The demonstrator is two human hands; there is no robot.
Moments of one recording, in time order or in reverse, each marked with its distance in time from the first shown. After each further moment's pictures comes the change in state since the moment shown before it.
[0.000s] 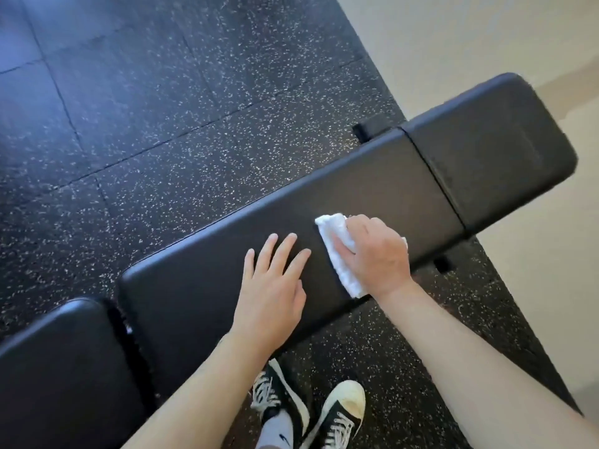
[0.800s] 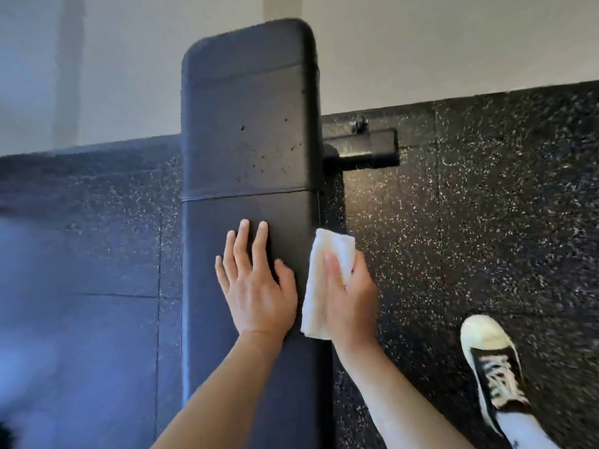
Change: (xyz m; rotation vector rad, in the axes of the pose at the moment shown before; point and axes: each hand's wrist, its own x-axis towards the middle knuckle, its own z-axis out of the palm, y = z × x) left_hand 0.161 0.128 0.056 0.170 0.050 0.556; right_hand -0.069 0.004 -0.013 0.881 0.500 1.845
